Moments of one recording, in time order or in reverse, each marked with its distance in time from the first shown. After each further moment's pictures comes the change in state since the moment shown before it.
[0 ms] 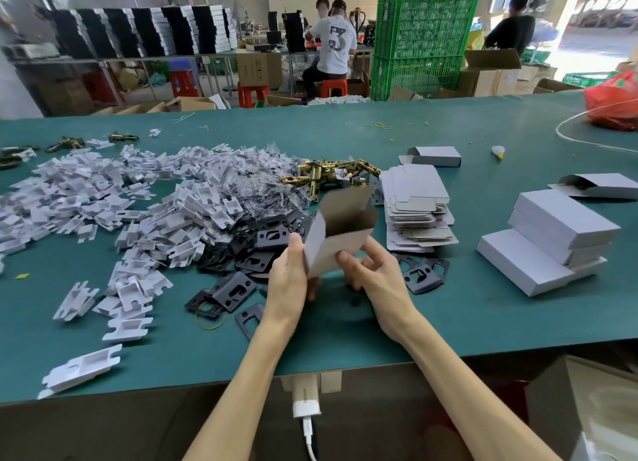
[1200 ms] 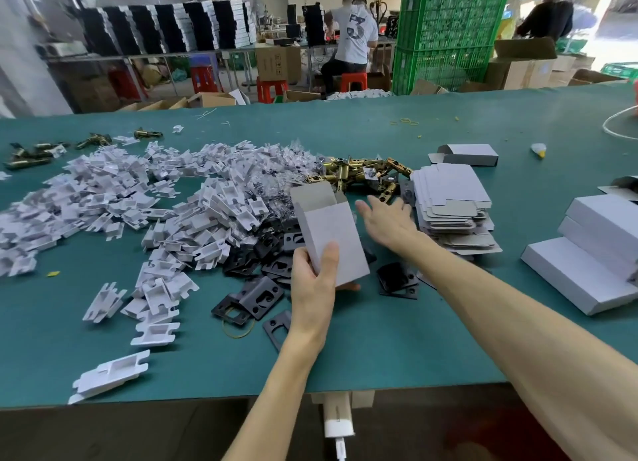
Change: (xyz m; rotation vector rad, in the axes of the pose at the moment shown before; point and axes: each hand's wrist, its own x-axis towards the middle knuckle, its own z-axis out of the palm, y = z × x) left_hand 0.006 -0.003 -0.001 -0.210 0.155 -0.056; right_hand 0.151 0.013 0.000 -1.304 0.006 0.308
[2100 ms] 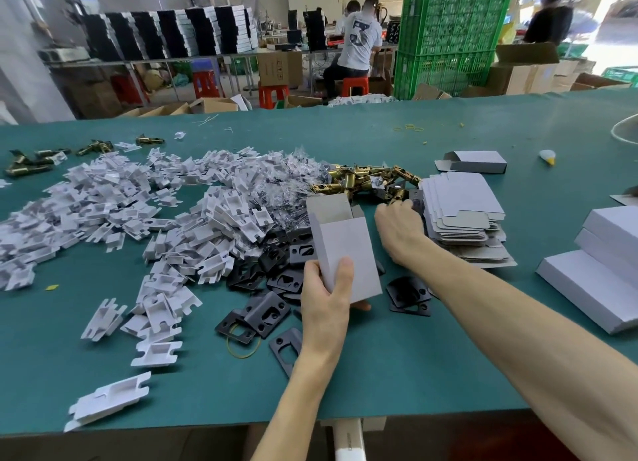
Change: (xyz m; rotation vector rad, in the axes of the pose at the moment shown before) left_hand 0.000 0.001 0.003 0.066 0.000 0.010; right_hand 0.026 -0.001 0.004 -0.680 0.144 -0.151
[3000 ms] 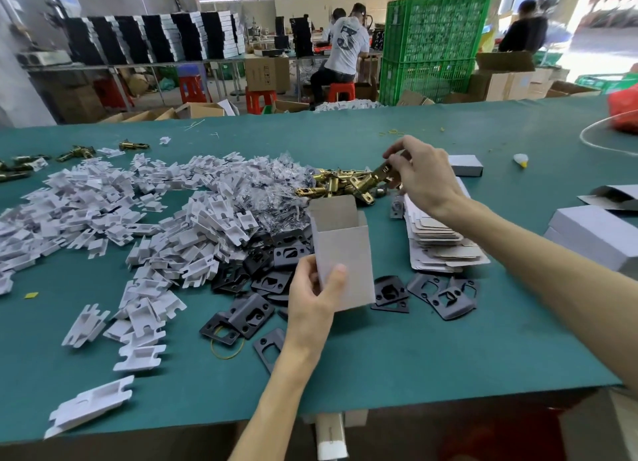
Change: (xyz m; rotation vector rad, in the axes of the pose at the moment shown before) left_hand -0.006 0.007 -0.002 -0.015 -0.152 0.020; right_hand -0.036 0.078 -0.091 0.977 0.434 -0.044
